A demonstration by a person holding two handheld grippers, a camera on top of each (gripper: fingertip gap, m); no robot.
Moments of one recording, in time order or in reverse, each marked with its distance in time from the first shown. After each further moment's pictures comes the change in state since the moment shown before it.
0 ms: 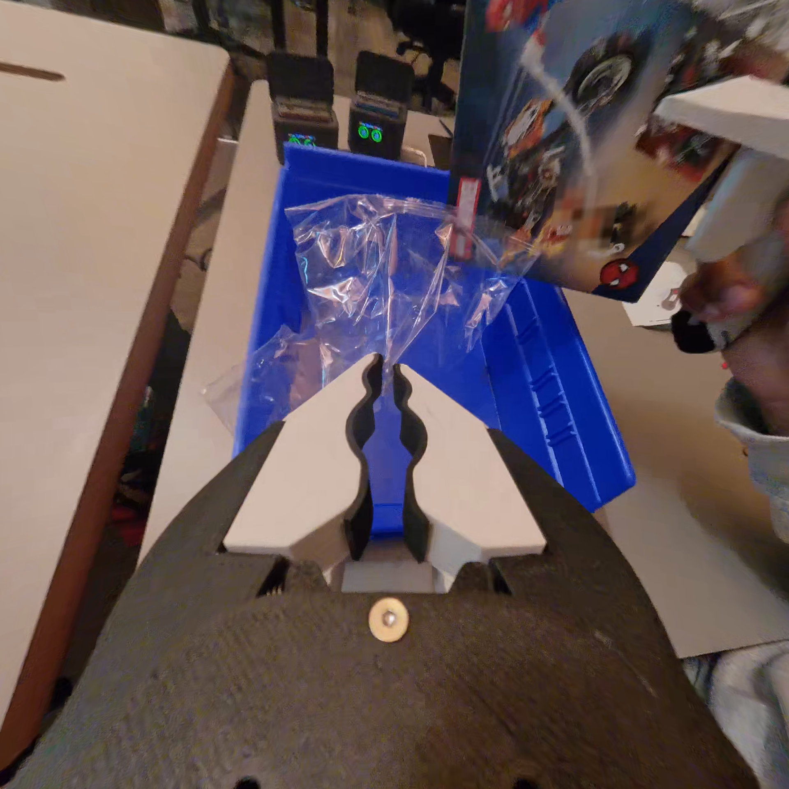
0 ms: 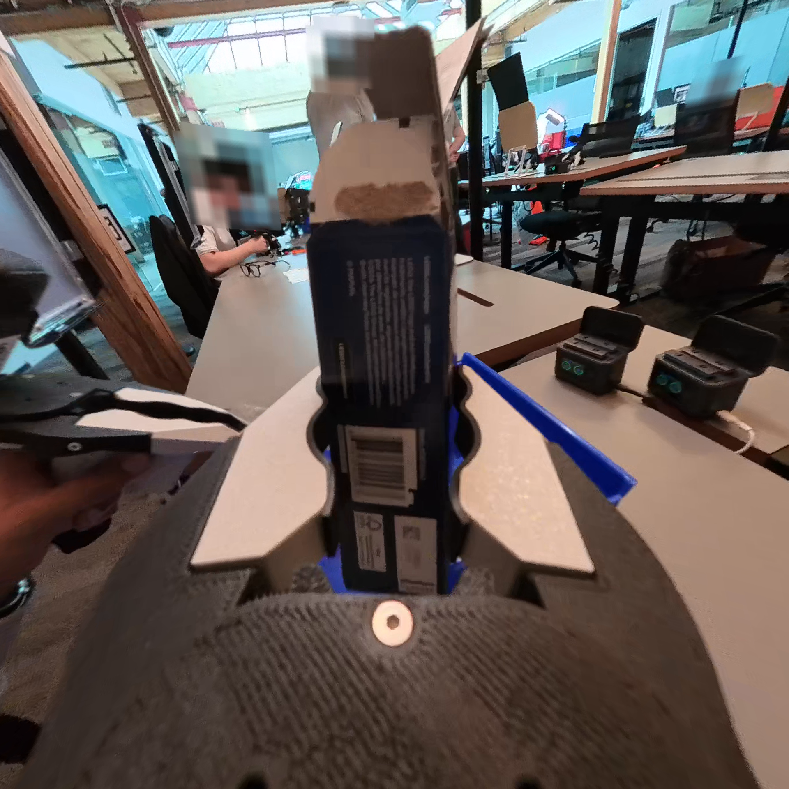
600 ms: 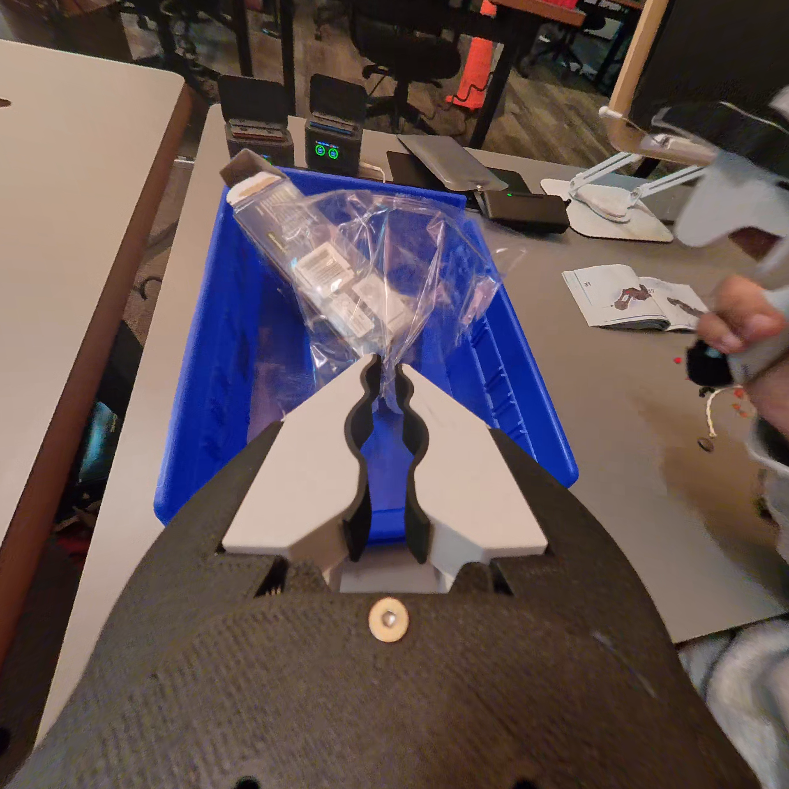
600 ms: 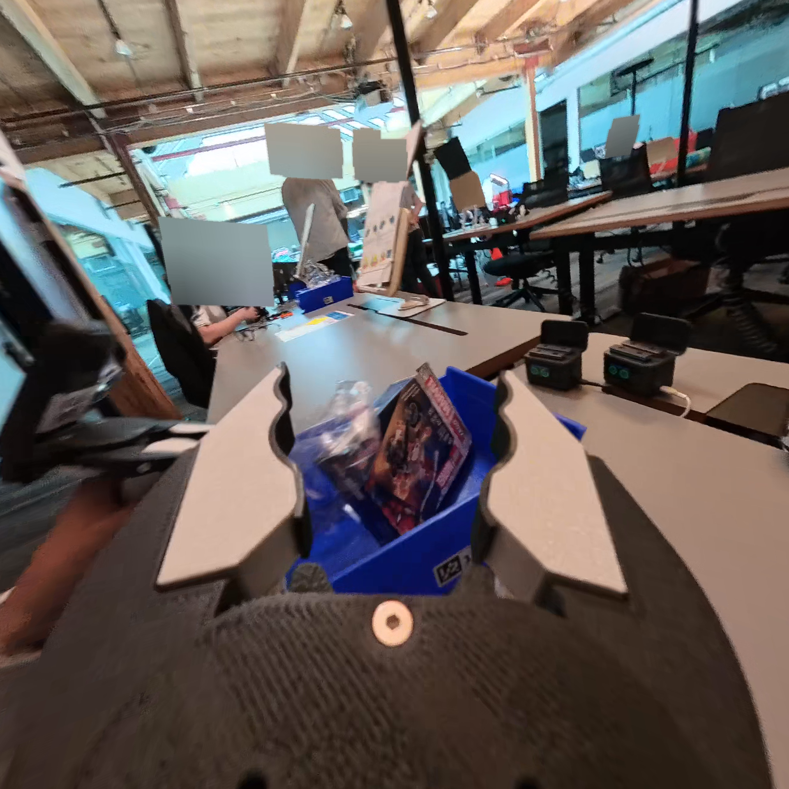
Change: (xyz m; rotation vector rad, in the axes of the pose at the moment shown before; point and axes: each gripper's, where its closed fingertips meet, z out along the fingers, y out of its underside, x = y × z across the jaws) left arm 0.032 -0.002 -0.001 0.035 0.062 0.022; right arm 0.000 -0.017 -0.066 0.150 0.099 0.102
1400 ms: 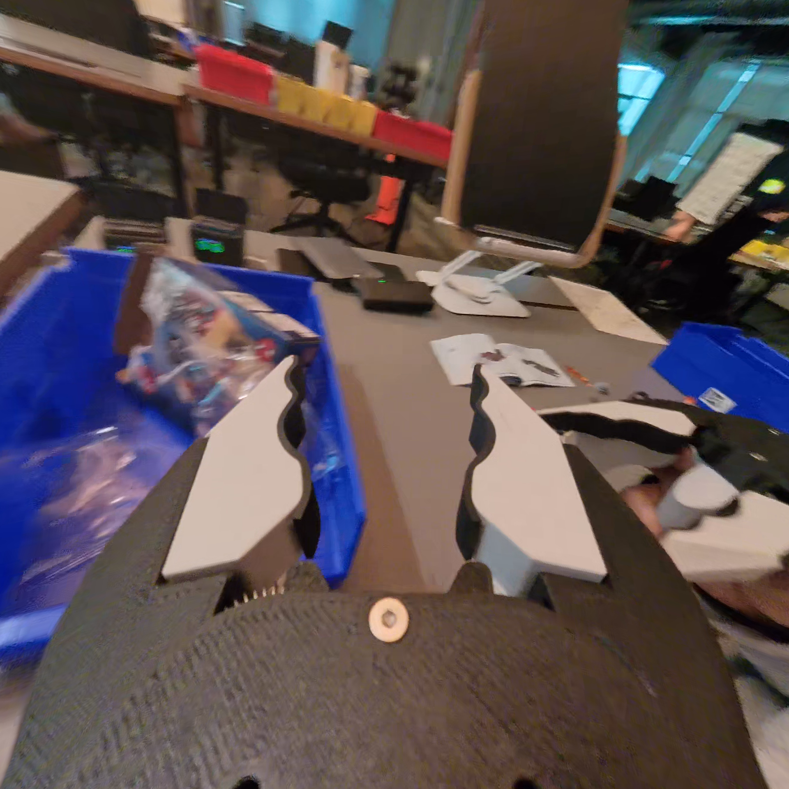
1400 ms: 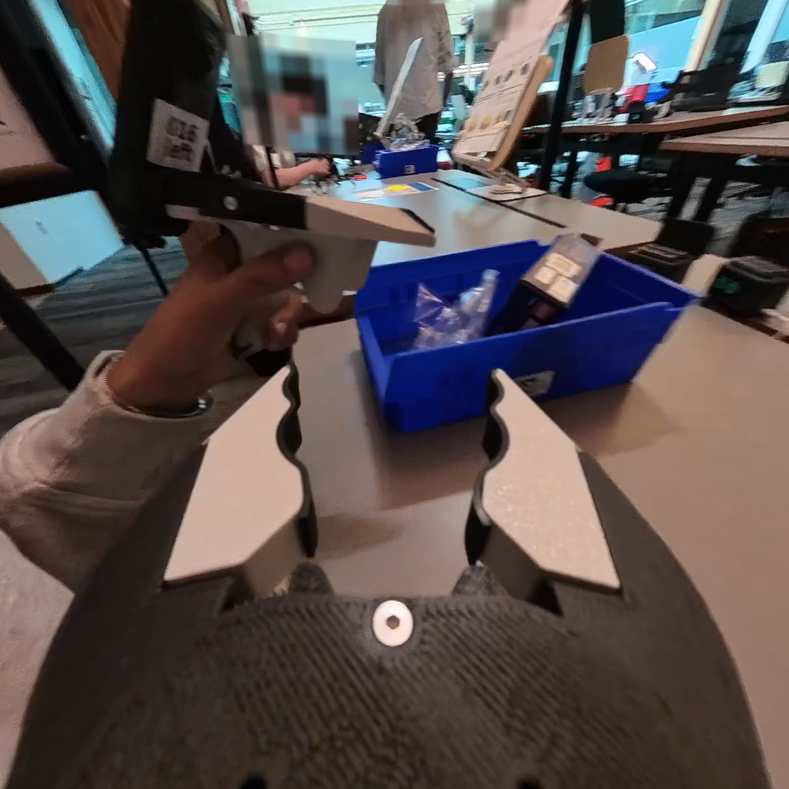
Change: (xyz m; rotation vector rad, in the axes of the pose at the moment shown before) left arm 0.121 -0.022 -0.014 0.237 0.169 -0.015; right arm -0.083 0.088 -0.125 -0.262 -0.223 -0.181
